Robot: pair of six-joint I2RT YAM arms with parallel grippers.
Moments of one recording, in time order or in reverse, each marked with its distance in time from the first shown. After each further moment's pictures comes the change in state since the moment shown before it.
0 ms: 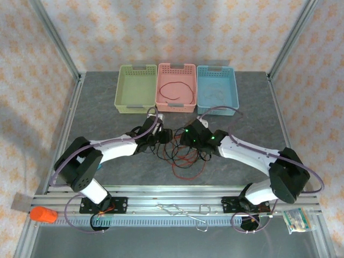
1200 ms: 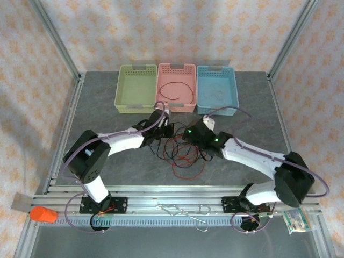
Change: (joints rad) left arm -0.003 0.079 0.161 -0.051 0.000 0.070; right arm 0.000 -0.098 -0.053 0.040 0.155 0.091
